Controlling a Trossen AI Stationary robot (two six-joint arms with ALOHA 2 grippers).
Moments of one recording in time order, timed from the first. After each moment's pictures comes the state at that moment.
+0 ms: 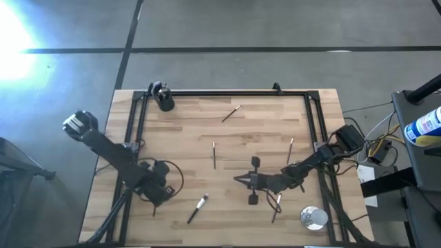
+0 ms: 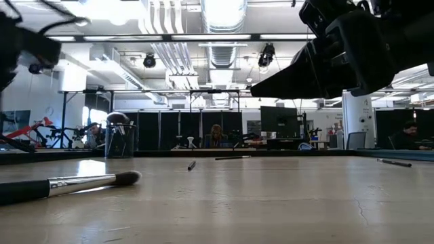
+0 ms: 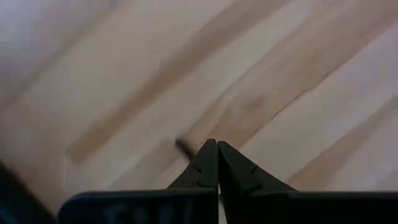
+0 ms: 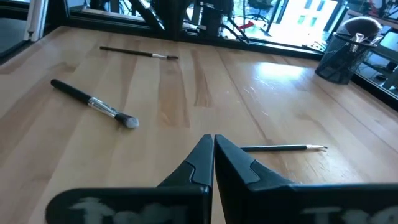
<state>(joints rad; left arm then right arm) -0.71 1.35 0.80 -0.95 -0.21 -1.59 0.48 1.80 0.60 0.90 0.61 0.05</state>
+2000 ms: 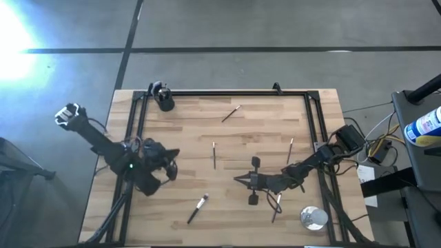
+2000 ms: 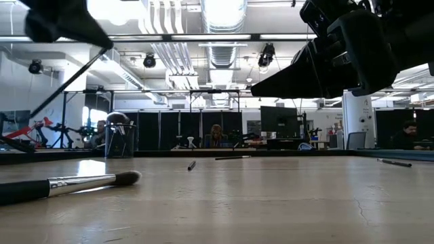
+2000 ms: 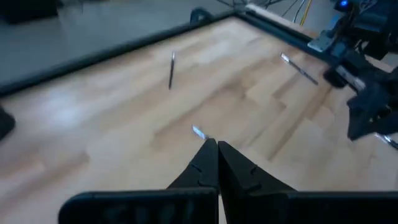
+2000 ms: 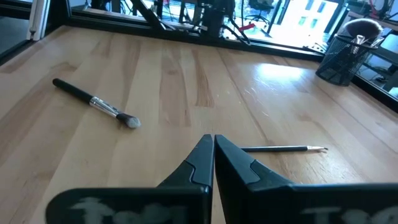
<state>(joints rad) -0.65 1.08 0.85 -0.82 -1.03 -1.24 0.48 1.80 0.59 0.90 0.61 0.04</state>
